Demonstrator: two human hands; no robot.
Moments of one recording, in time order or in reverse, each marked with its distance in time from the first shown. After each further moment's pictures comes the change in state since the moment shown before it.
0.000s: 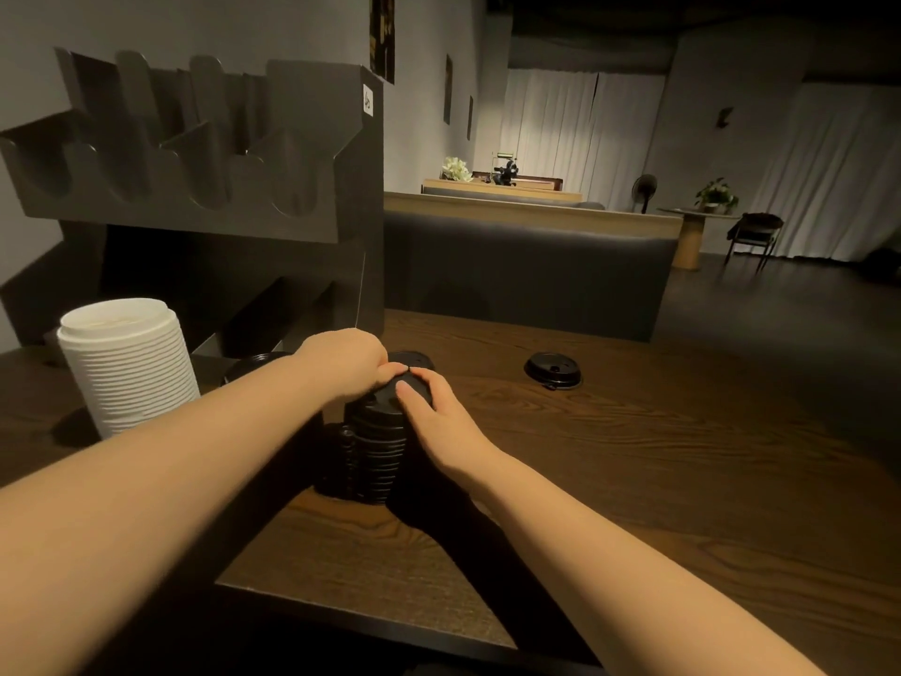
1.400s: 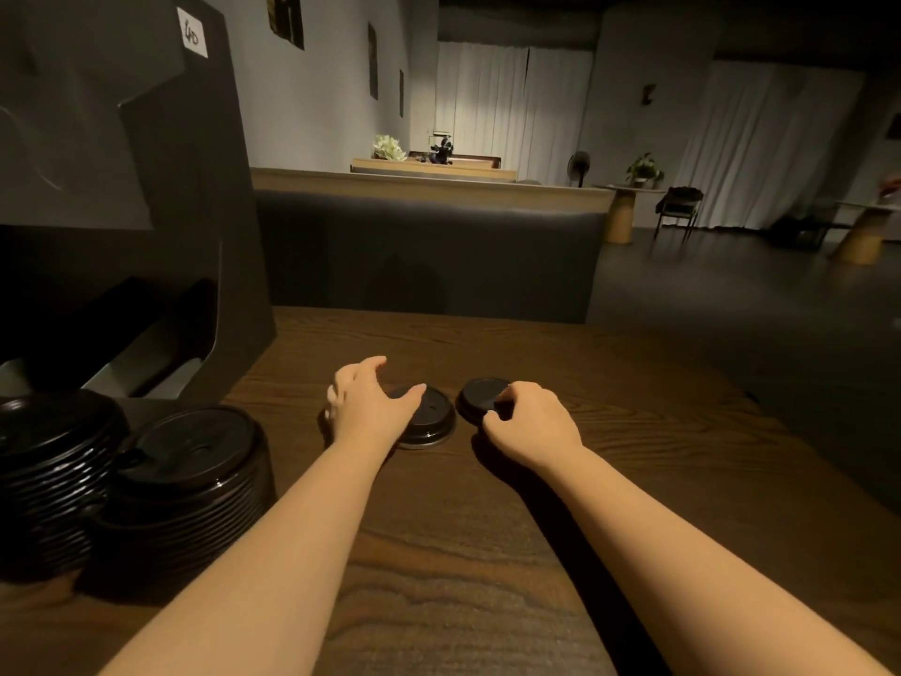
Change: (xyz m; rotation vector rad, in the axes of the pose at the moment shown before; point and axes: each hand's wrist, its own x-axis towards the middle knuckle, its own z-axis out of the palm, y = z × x) left_hand 0.082 0.135 0.094 -0.878 0.282 -0.239; right_hand 0.012 0.096 -0.173 -0.784 0.452 0.285
